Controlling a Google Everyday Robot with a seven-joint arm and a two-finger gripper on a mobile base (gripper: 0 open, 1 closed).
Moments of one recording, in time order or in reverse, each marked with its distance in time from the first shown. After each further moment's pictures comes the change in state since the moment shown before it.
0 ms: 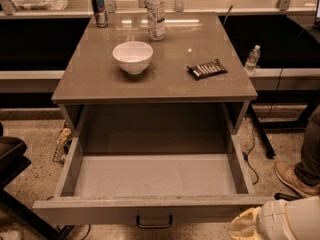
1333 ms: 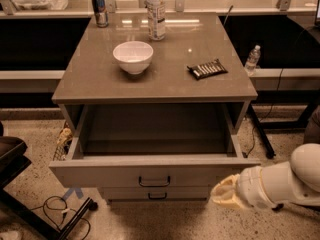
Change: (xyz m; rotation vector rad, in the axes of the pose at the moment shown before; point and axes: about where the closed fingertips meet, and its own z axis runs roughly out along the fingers) arm -0.045 -0.076 0.028 0.021 -0.079 -0.091
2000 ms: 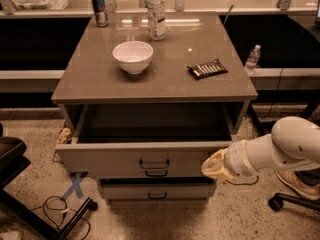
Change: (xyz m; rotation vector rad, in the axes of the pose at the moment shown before) arm -0.022 -0.074 0.016 0.016 -0.024 -0.043
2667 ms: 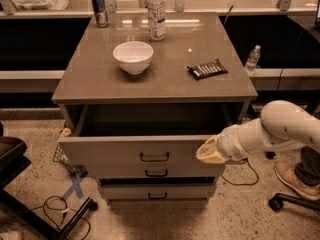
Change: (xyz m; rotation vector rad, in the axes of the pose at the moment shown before) arm -0.012 -0.049 0.013 0.004 -0.009 -0.022
